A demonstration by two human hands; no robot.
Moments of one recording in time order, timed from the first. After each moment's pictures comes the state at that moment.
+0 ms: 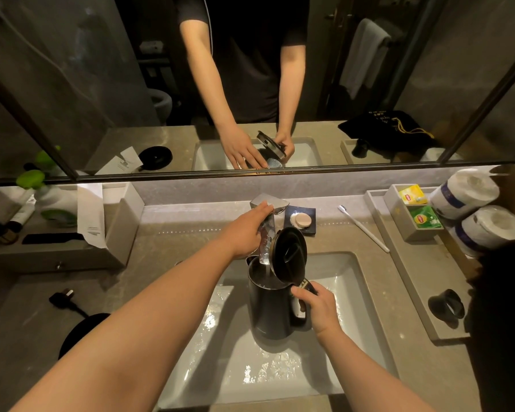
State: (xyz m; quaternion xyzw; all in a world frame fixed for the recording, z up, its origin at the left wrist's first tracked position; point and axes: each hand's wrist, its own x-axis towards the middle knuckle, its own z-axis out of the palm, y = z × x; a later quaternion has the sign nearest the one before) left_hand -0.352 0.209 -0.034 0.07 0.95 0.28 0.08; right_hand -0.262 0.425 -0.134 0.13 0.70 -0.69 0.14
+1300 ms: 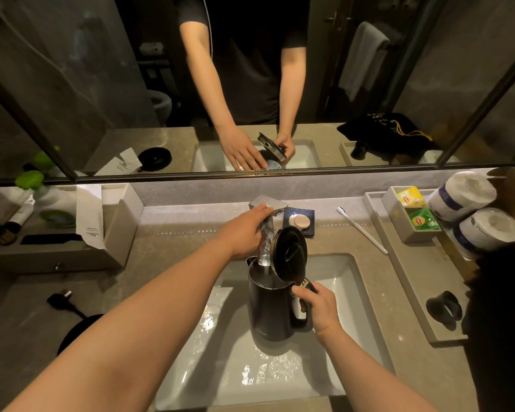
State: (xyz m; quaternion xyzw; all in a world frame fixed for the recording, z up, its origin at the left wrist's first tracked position) left_hand -0.354 0.210 -0.032 0.07 0.96 0.26 0.07; right_hand -0.266 0.428 -0.131 0.13 0.69 -0.70 0.14
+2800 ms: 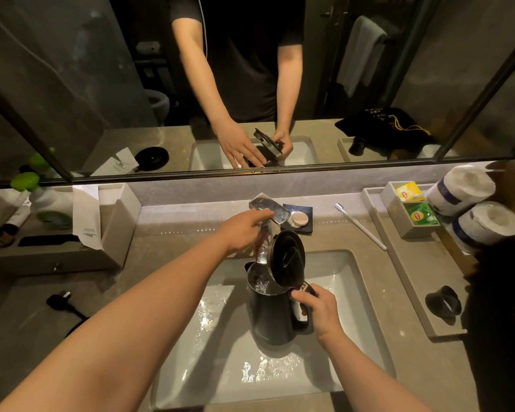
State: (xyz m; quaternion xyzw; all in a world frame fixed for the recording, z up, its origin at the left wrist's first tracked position) left_hand -0.353 0.213 -0.018 0.06 0.94 0.32 0.12; right_hand -0.259 0.436 -0.144 0.12 0.70 -0.69 0.14
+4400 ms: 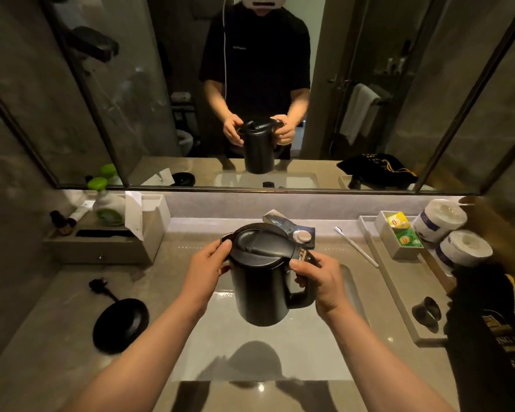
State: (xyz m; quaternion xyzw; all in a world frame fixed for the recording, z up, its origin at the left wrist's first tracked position) left_hand -0.168 0.192 0.039 -0.13 0.68 0.71 -0.09; right_hand -0.214 0.411 0.029 -0.12 0.65 -0.74 0.07
